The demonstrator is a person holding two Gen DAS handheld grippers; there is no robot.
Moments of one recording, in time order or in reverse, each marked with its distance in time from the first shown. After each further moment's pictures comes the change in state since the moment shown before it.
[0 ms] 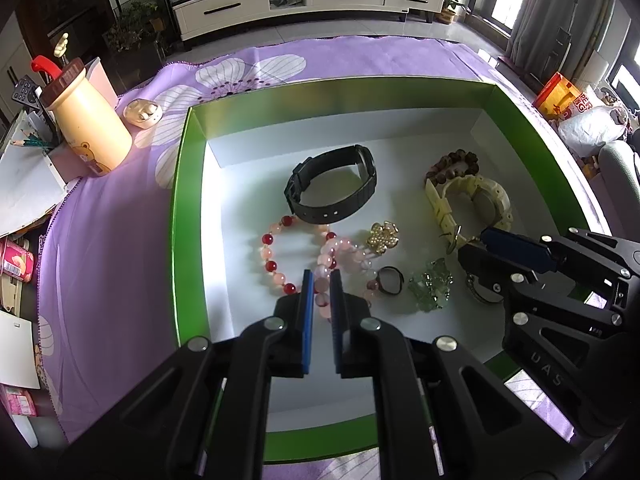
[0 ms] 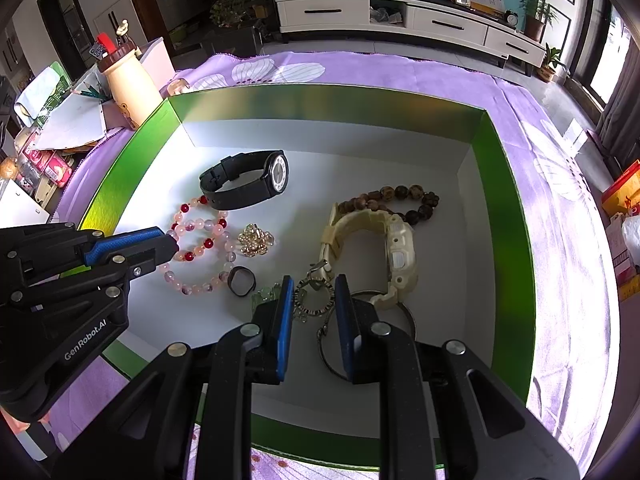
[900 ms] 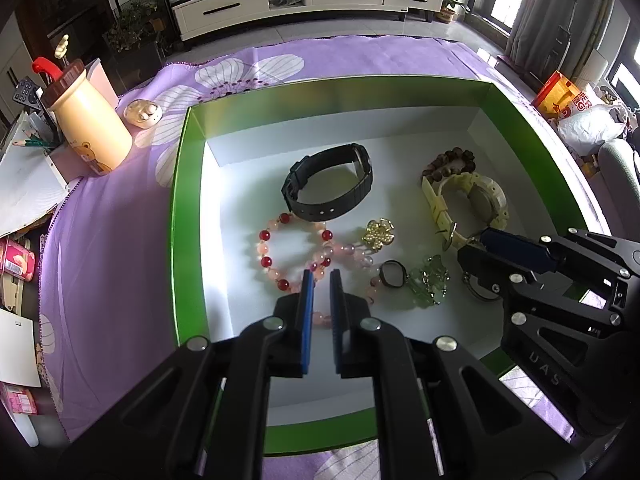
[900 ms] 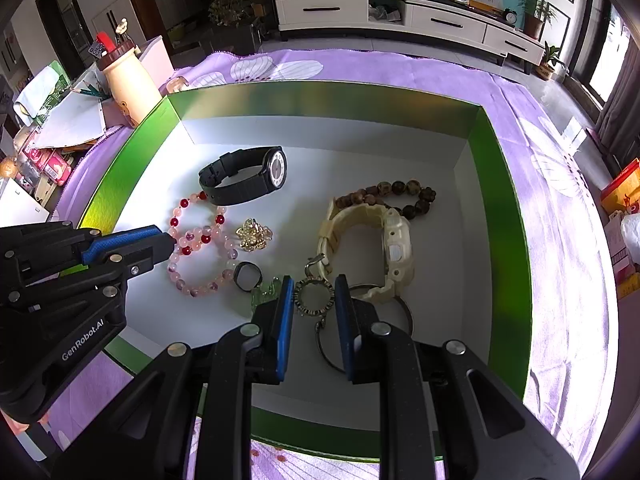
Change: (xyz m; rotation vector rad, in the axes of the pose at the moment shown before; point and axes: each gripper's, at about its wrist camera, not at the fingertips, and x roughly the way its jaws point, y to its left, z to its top) left arm -0.004 -0.002 -0.002 0.002 0.004 0.001; right arm -0.001 -0.001 -0.003 0.004 0.007 -0.002
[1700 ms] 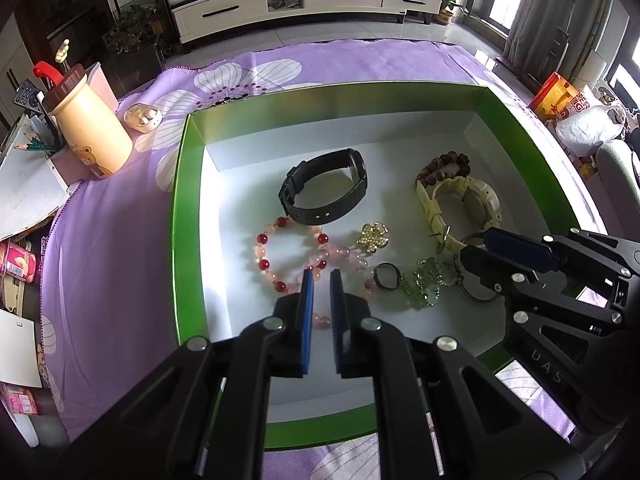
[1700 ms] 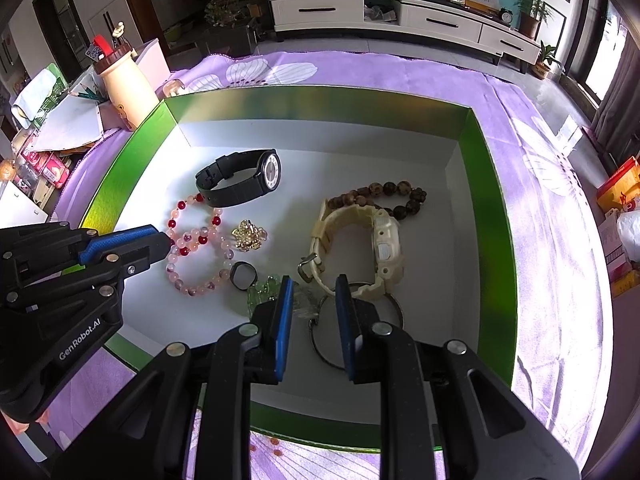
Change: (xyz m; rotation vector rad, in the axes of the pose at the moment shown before) left arm -0.004 -0.002 0.001 0.004 -0.009 -0.001; right arm -0.007 -0.002 0.002 0.008 -0.002 -0.015
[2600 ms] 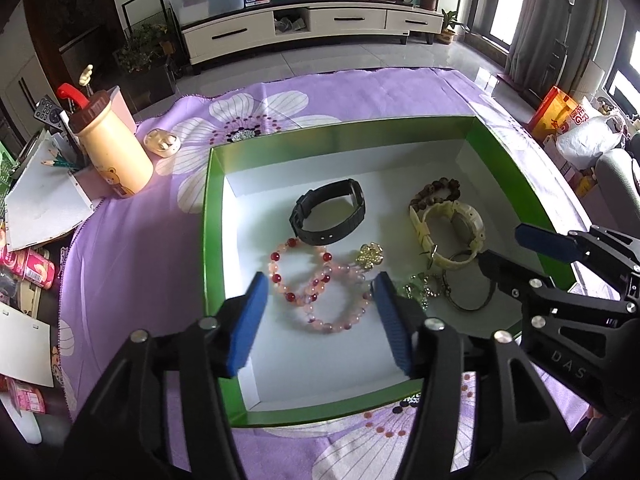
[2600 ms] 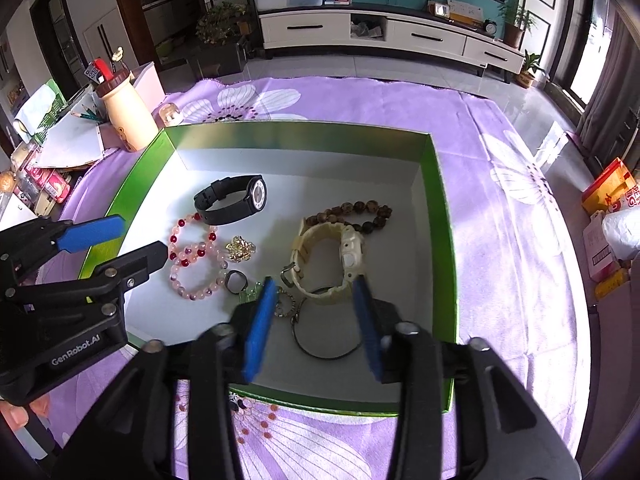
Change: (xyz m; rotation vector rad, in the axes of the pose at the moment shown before) left arm -0.034 -0.002 0.000 -0.004 -0.087 0.031; right arm -0.036 -0.008 0.000 0.019 -0.060 -0.047
